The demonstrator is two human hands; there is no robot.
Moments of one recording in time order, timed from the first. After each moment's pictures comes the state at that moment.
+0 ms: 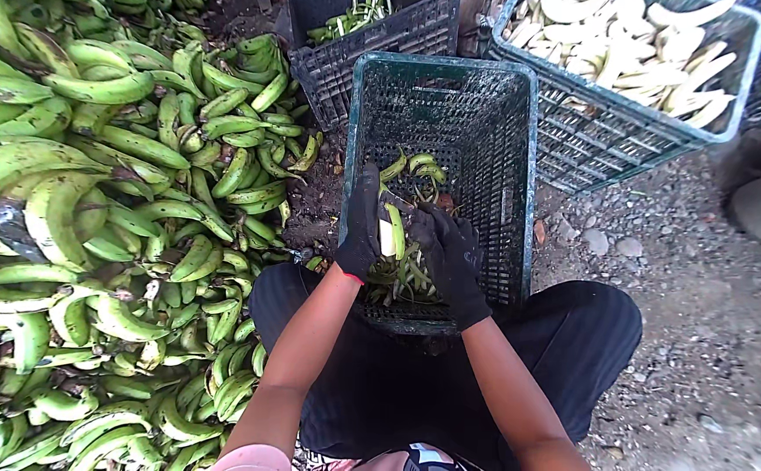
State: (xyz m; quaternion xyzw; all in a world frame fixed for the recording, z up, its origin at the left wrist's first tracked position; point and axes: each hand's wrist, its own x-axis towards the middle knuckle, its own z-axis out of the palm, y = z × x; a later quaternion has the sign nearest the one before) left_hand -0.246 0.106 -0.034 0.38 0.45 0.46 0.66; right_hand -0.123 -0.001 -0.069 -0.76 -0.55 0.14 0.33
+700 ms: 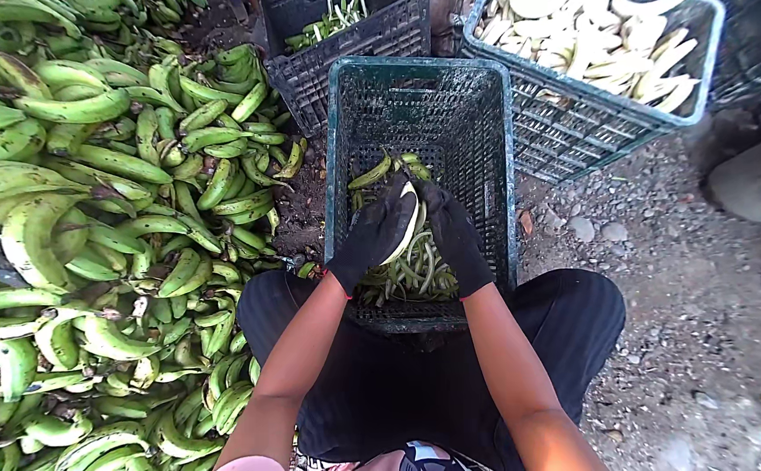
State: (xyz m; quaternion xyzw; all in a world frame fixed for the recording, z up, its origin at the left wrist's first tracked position) left_hand -0.245 0.088 -0.029 0.76 0.33 0.30 0.48; right_hand -0.081 0.035 -0.067 -0.73 -0.45 0.31 0.41
